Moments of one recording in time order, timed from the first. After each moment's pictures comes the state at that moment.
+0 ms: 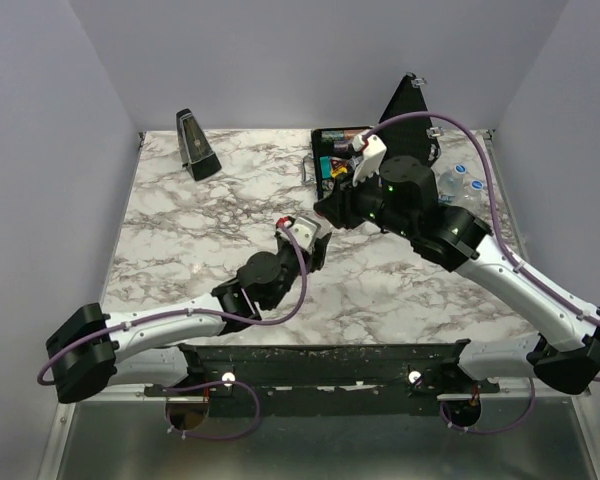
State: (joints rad) left arm -1.09 1.18 0.63 0.63 -0.57 0.07; right arm 0.87 1.27 1.42 -0.47 0.06 0.25
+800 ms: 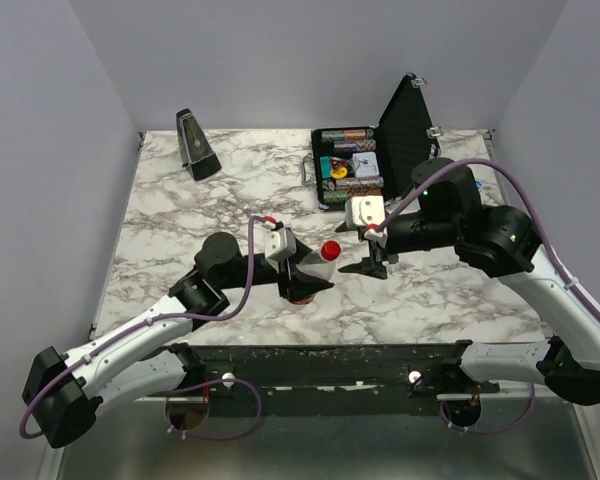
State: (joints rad) left arm -0.80 0.90 0.61 0.35 0.61 -0.13; right arm 0.88 1.18 1.60 -0.90 -0.52 -0.59
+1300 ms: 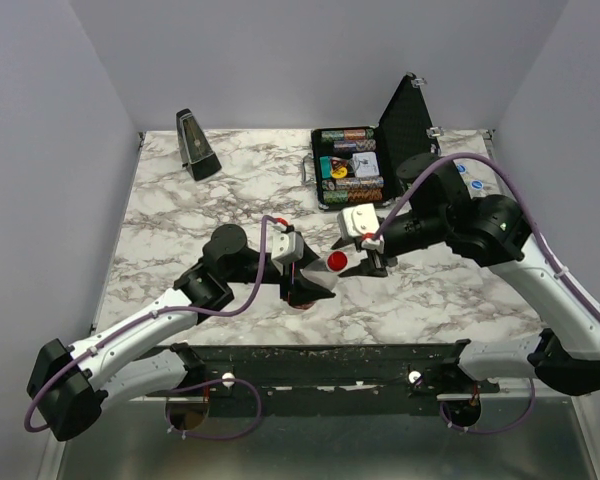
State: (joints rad) left arm -0.80 0.97 0.67 0.28 0.81 -0.08; right arm 0.88 1.25 1.69 -1.07 -0.66 -0.76
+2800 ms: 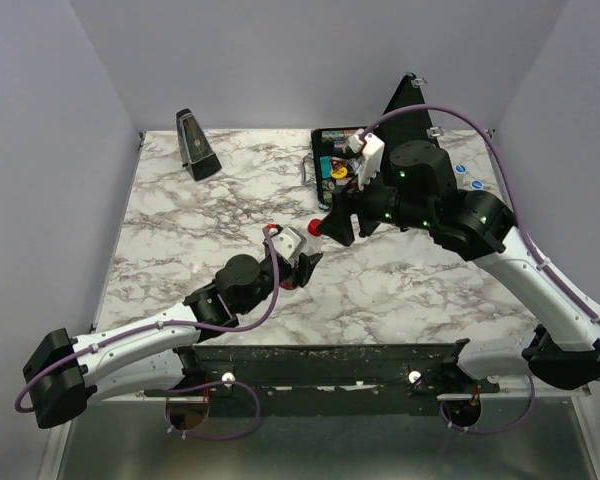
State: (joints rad) left arm -1.01 0.94 0.54 0.37 -0.24 -0.02; right arm 0.87 1.31 1.68 -0.82 -0.15 0.15
